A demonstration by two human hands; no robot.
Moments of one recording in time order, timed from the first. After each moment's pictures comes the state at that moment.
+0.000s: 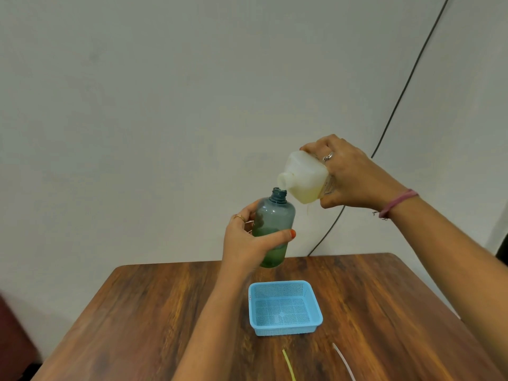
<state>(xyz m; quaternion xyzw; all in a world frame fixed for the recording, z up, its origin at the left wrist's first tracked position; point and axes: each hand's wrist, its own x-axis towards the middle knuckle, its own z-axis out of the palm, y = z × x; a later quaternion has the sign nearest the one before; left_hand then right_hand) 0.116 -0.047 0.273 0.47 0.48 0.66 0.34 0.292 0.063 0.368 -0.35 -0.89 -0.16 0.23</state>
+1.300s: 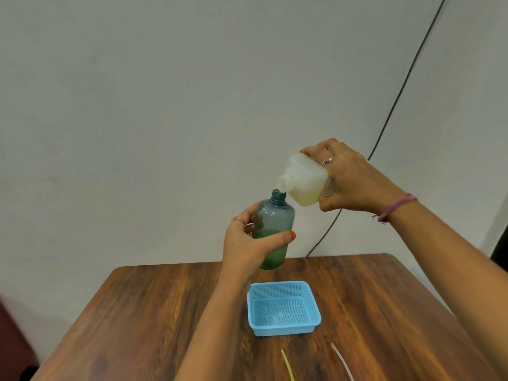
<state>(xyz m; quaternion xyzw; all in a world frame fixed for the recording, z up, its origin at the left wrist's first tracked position) 0.117 -0.046 0.266 0.47 0.48 0.66 0.34 0.296 0.061 0.363 -0.34 -0.89 -0.15 0.25</state>
